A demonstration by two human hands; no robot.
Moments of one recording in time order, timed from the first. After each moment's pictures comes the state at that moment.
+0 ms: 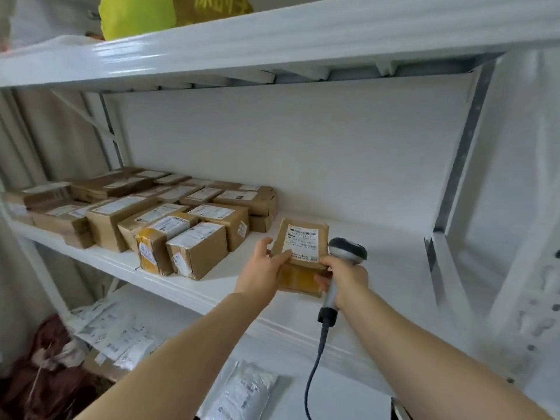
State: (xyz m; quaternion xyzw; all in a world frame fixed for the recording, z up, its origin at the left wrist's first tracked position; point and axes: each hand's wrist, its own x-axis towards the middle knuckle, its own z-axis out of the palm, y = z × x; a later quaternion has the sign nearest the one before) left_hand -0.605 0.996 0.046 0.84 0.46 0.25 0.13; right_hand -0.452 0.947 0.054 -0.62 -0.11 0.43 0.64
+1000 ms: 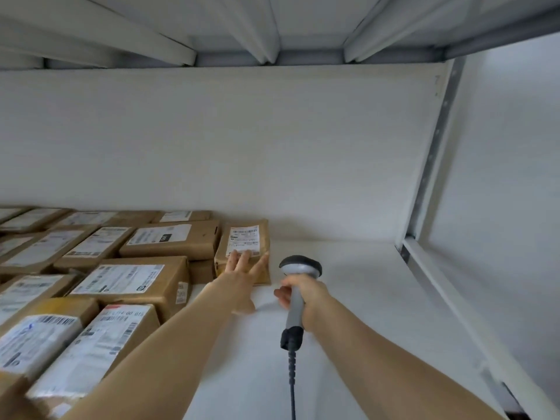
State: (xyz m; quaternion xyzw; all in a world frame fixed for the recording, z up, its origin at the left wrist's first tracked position) left_hand -0.528 1.229 0.034 0.94 0.32 -0.10 -0.01; right_hand -0.423 1.123 0.033 -0.59 0.02 0.47 0.65
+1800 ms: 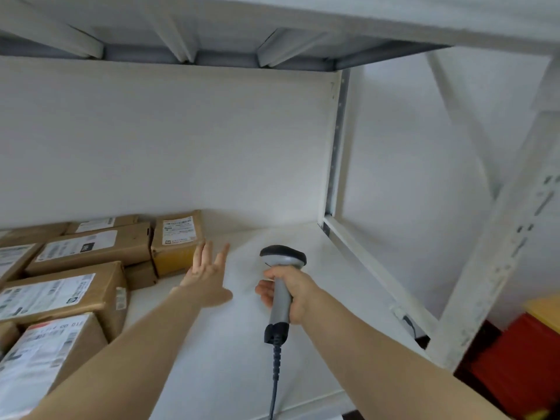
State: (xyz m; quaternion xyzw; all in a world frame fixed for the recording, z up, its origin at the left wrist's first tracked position) left_hand -0.517 1.187 0.027 0.96 0.28 0.03 0.01; right_hand -0.447 1.023 0.051 -0.57 0.02 0.43 0.70
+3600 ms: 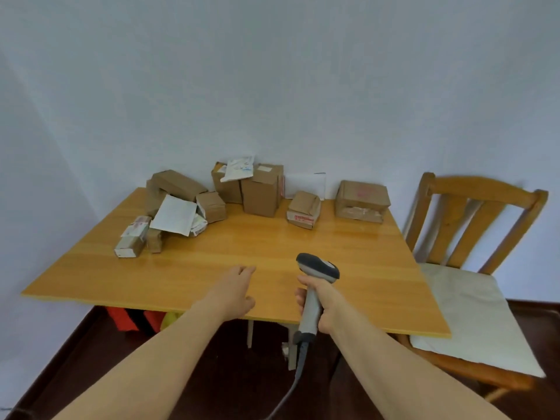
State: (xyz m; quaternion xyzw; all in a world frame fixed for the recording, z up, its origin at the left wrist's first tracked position) left_hand -0.234 0.118 -0.069 0.90 -0.40 -0.16 0.07; right_hand -0.366 -0.024 -0.056 -0.39 0.46 -0.03 0.80
